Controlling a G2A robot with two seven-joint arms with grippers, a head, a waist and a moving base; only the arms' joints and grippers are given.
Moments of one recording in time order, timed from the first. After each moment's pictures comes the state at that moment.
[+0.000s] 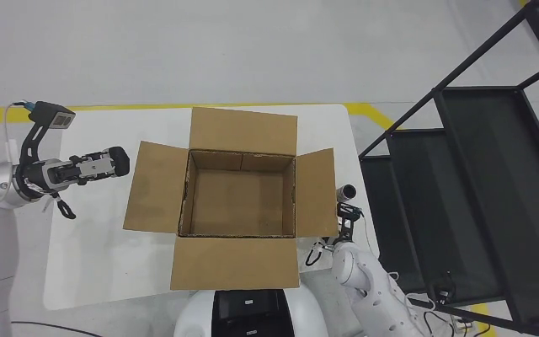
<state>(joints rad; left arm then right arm) 1.09 -0.95 -1.68 -1.53 -0.51 -0.29 -1.53 -1.71 -1.33 1.33 -1.67 -1.04 0.57 0.52</state>
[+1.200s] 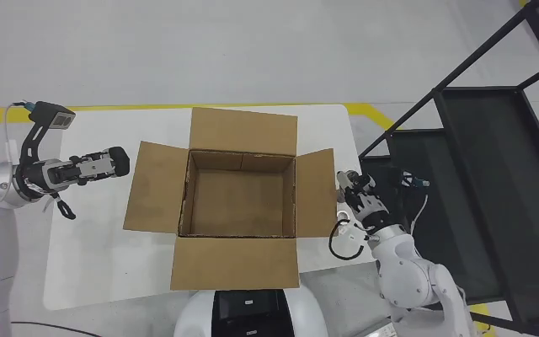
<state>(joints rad) 1.09 -0.95 -1.68 -1.53 -0.51 -0.29 -1.53 -1.93 -1.31 1.53 -2.35 -0.83 0.27 0.36</state>
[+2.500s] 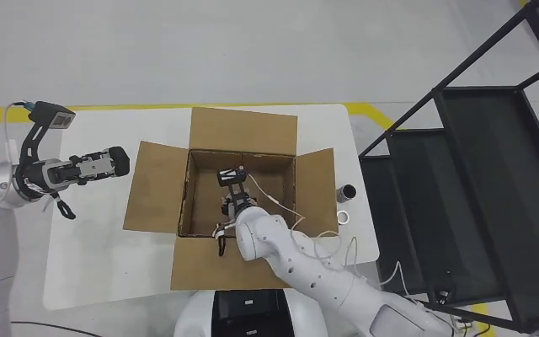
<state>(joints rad) 1.09 -0.95 -1.68 -1.53 -0.51 -0.29 -1.53 -1.09 -1.51 0.68 -1.44 -1.13 0.62 0.70</state>
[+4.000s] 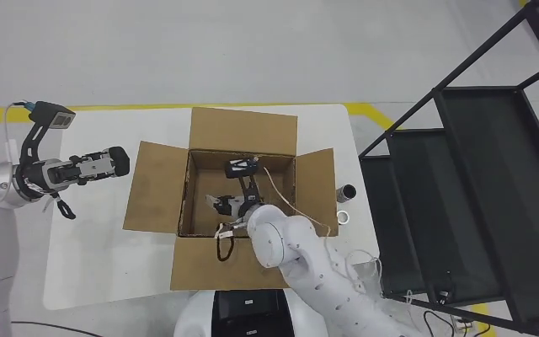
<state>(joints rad) 1.09 -0.95 -1.68 -1.53 -0.51 -0.29 -1.53 -1.35 -1.50 0.94 -1.95 -1.13 0.47 0.88</state>
